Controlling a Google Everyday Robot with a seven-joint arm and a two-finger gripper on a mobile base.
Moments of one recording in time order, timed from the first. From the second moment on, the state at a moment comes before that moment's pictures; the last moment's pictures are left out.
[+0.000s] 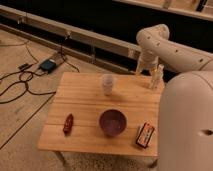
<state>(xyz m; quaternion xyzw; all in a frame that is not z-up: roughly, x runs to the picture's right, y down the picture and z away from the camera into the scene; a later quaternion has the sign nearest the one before) 0.231 -0.063 0.796 -0.12 0.26 0.78 0.56</state>
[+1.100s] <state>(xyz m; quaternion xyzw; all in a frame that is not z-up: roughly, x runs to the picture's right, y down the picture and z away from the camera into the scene) 0.266 -0.080 0.815 -0.11 0.26 0.78 0.56</state>
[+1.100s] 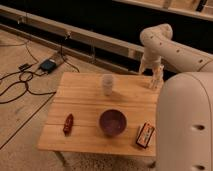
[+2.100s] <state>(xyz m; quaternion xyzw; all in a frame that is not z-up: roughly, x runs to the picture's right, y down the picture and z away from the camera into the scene) 0.316 -0.124 0.843 -0.09 0.27 0.79 0.54</state>
